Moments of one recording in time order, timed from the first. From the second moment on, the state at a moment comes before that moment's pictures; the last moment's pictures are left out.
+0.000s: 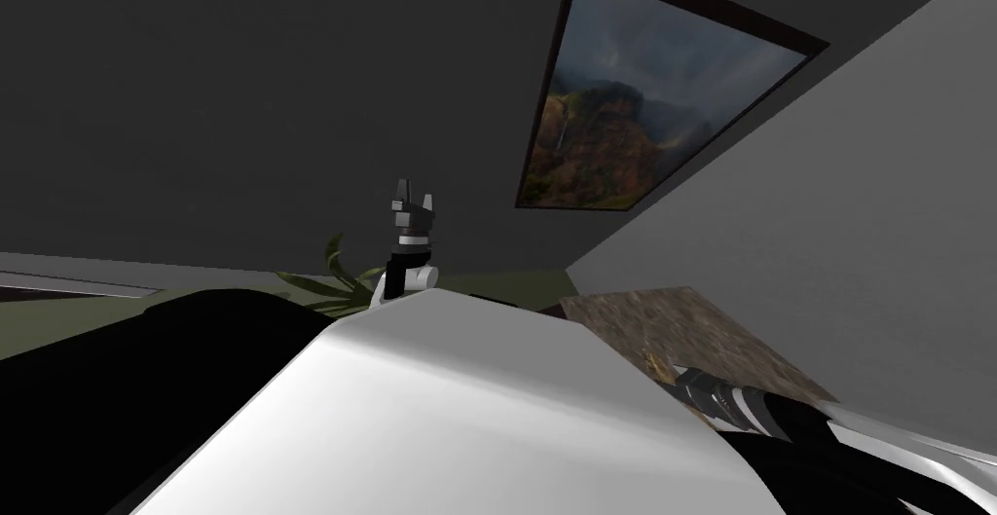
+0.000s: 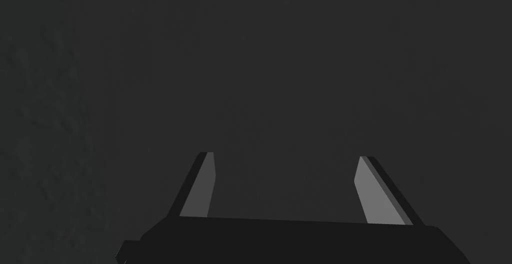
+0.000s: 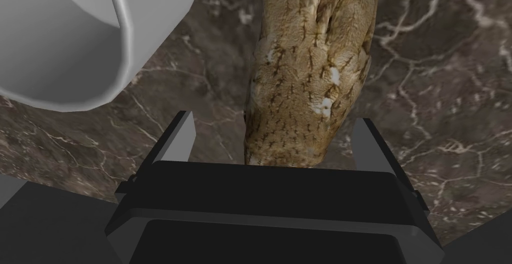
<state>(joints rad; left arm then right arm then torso) 0.47 -0.02 0.07 -2.40 0.00 -0.37 0.09 0.96 -1.92 0.43 -1.45 0.06 -0.43 0.37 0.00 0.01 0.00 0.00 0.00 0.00</state>
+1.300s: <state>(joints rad) 0.47 -0.02 0.07 -2.40 0.00 -0.37 0.09 0.94 -1.84 0.47 -1.40 0.09 -0.43 0.30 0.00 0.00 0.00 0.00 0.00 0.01</state>
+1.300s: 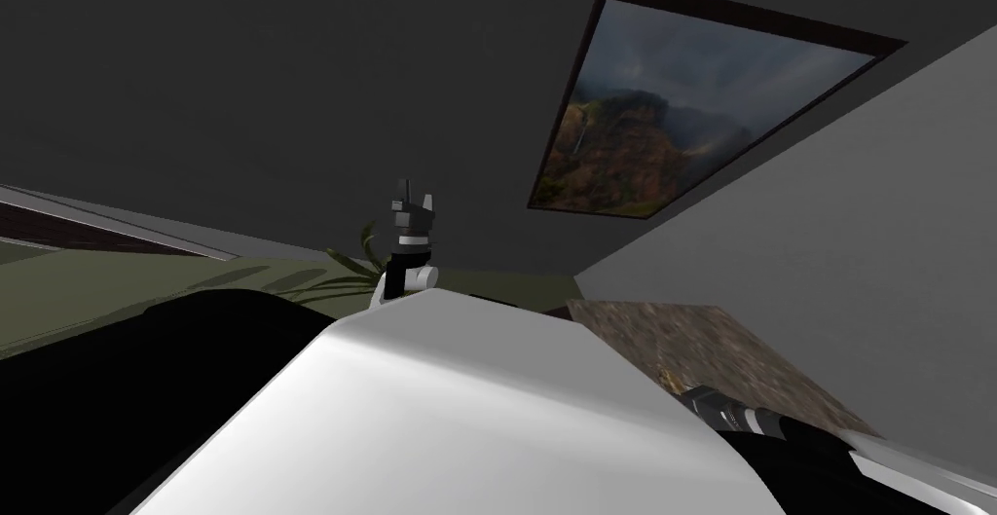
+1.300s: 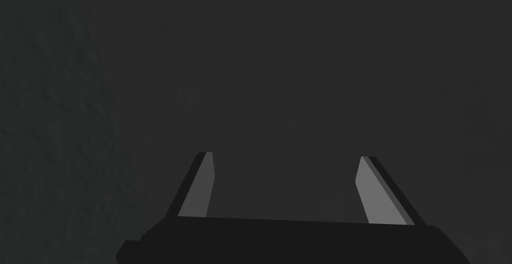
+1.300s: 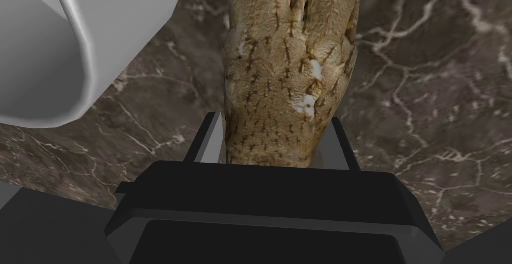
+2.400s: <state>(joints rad) 0.47 -0.02 0.07 -2.40 0.00 -0.37 0.09 0.98 -2.00 0.37 -1.50 0.09 -0.43 0.37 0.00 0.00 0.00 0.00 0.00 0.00</state>
